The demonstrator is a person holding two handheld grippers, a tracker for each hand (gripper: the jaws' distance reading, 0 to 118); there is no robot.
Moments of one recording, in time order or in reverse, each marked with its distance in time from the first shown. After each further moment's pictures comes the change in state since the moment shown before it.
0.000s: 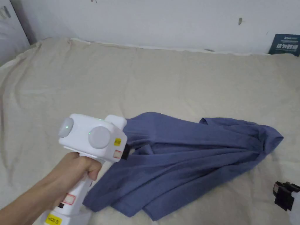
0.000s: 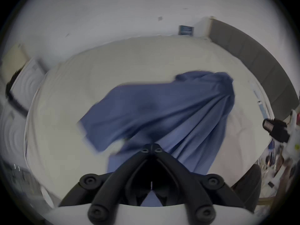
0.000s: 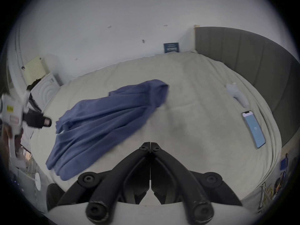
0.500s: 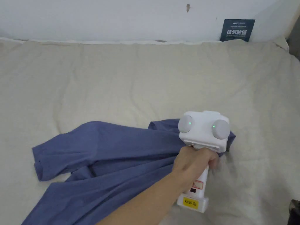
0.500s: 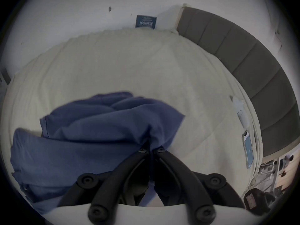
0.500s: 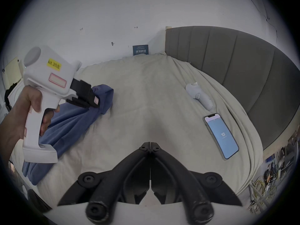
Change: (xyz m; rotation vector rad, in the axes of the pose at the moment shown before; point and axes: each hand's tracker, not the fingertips) left arm 0.370 0.180 -0.177 0.047 -0.266 -0.126; right arm 0.113 0.008 -0.022 0.020 -0.273 -0.063
